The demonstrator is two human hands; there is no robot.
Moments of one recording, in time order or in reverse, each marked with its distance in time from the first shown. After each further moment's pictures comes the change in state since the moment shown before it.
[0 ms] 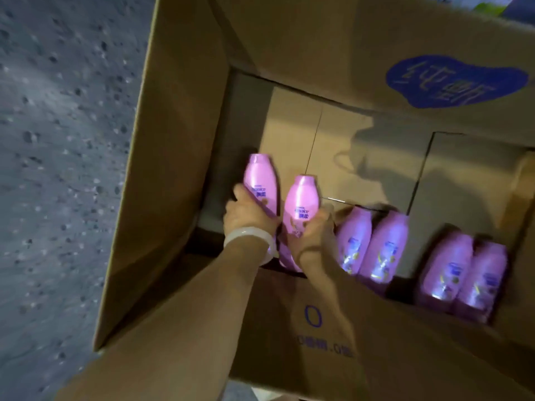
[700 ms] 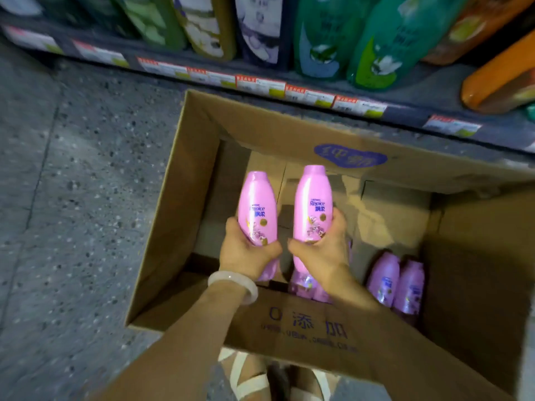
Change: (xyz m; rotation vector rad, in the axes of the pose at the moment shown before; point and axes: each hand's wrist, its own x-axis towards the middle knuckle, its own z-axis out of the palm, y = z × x) left_hand -0.095 0.019 -0.035 -0.552 -0.029 0.214; right_hand -0.048 -0.016 -0.121 0.475 0.059 -0.179
